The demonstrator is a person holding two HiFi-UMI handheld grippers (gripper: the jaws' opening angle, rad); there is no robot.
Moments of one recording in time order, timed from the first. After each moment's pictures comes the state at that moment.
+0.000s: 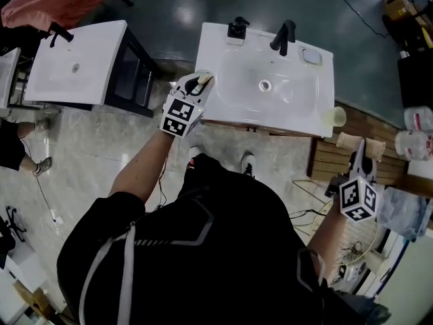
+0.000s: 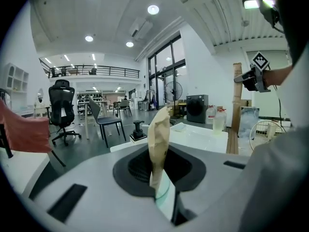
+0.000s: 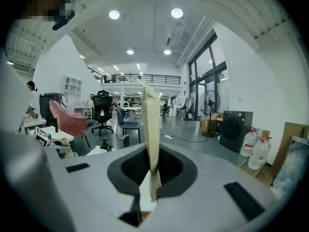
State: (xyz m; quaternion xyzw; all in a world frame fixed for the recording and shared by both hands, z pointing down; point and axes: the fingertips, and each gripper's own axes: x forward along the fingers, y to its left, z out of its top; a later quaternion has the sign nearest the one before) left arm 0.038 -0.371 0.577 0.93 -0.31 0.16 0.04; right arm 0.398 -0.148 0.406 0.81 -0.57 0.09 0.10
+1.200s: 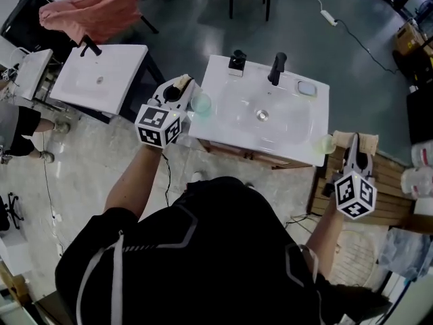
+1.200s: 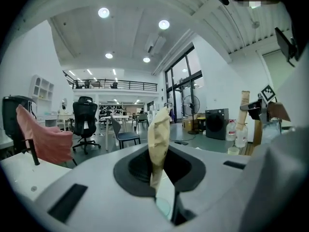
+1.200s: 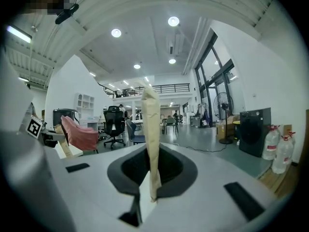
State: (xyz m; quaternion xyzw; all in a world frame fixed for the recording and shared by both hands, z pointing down) left arm 0.011 -0.368 0.428 0.90 -0.43 0.09 0.02; right arm 0.440 -0.197 0.373 0.76 -0.65 0.06 0.03
